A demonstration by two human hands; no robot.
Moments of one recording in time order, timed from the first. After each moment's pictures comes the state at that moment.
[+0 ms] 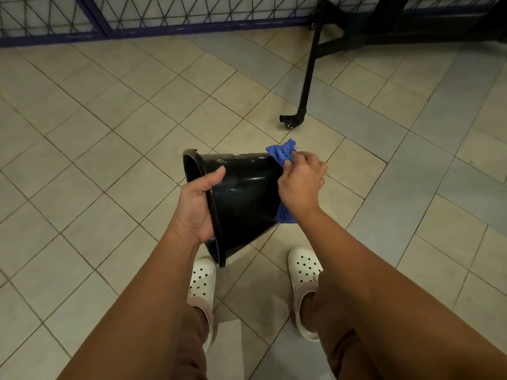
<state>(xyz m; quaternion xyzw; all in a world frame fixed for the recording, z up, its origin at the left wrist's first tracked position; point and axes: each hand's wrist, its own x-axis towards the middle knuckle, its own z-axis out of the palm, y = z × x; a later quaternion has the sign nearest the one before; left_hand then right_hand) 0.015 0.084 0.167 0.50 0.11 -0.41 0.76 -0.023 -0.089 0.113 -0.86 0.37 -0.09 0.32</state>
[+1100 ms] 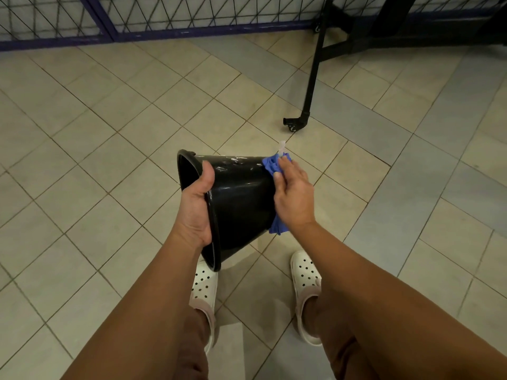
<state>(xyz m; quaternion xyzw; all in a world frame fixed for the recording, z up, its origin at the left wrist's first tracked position) 0.014 0.087 0.157 0.51 0.16 -0.36 0.77 -0.037 -0.073 0.101 -0.85 0.26 -0.14 0.44</state>
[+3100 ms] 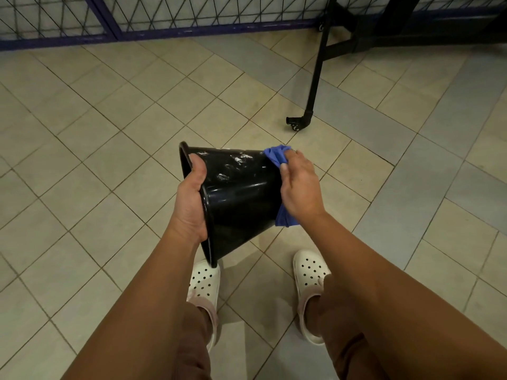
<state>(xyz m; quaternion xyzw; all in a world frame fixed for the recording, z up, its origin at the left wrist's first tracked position) 0.022 0.093 0.161 0.53 0.16 -0.34 0.77 -0.030 -0.084 0.116 -0.89 0.21 -0.12 0.39</state>
